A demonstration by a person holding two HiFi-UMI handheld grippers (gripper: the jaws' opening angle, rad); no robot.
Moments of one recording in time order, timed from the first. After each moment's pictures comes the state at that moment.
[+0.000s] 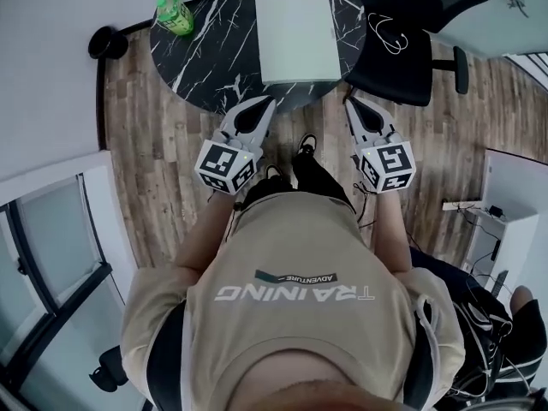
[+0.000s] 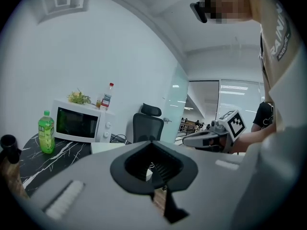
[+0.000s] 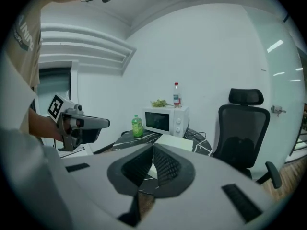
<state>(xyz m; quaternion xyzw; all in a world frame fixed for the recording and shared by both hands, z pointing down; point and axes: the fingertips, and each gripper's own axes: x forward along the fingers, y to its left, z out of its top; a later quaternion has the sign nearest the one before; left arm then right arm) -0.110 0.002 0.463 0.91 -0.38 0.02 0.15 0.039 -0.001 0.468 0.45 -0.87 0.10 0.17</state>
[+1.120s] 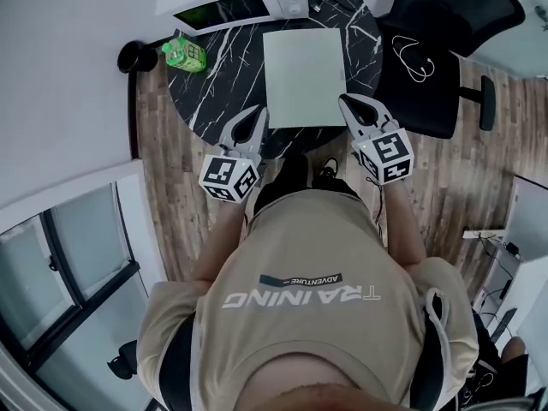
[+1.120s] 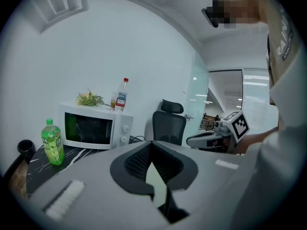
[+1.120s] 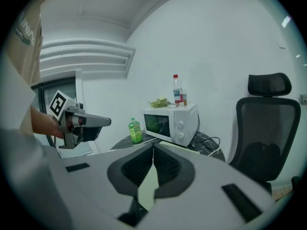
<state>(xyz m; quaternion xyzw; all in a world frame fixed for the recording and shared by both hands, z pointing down) -0.107 -0.132 0.477 0.86 -0.47 0.06 0.17 0.047 -0.153 0.495 0.37 -0.91 0.13 0.16</state>
